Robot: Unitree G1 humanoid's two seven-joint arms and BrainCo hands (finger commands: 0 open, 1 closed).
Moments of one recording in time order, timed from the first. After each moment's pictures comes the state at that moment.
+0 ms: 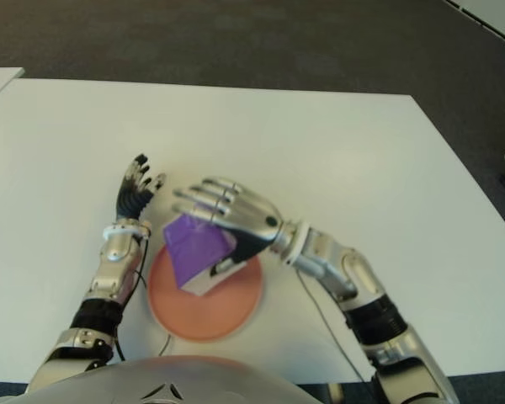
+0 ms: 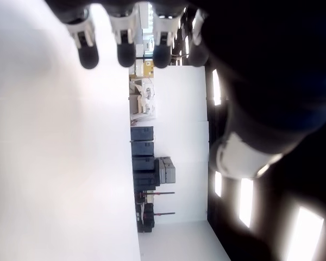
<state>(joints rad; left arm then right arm) -0.14 0.00 0.07 0.43 0.05 -0.32 0.14 -0.23 -0.57 0.29 -0.20 -0.77 -0.68 0.00</state>
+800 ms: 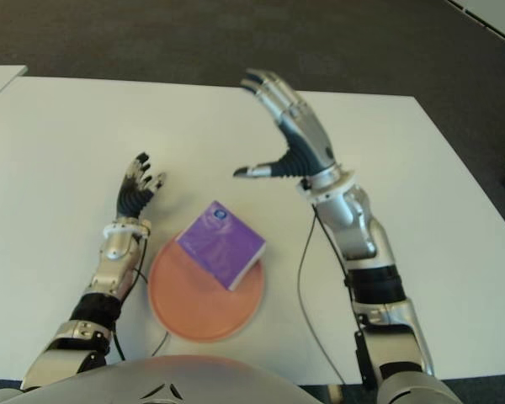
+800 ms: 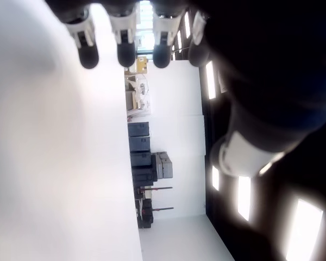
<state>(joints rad) -0.18 0.02 0.06 0.52 0.04 -0.38 0.13 -0.35 -0.45 0.05 -0.09 -0.41 -0.46 0.00</state>
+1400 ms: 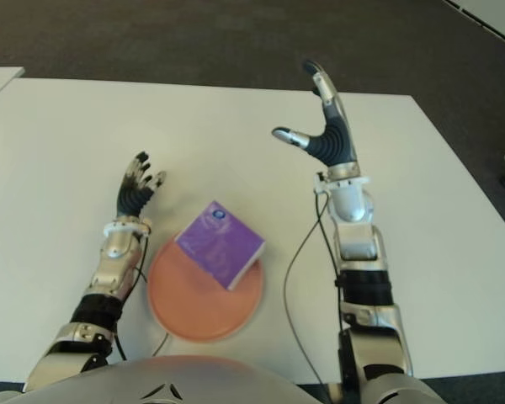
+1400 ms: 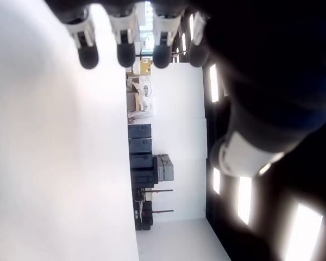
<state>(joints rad) -0.17 0.01 0.07 0.44 0.04 -0.32 0.13 -0.34 -0.32 -0.06 0.05 -0.23 -0.32 -0.03</state>
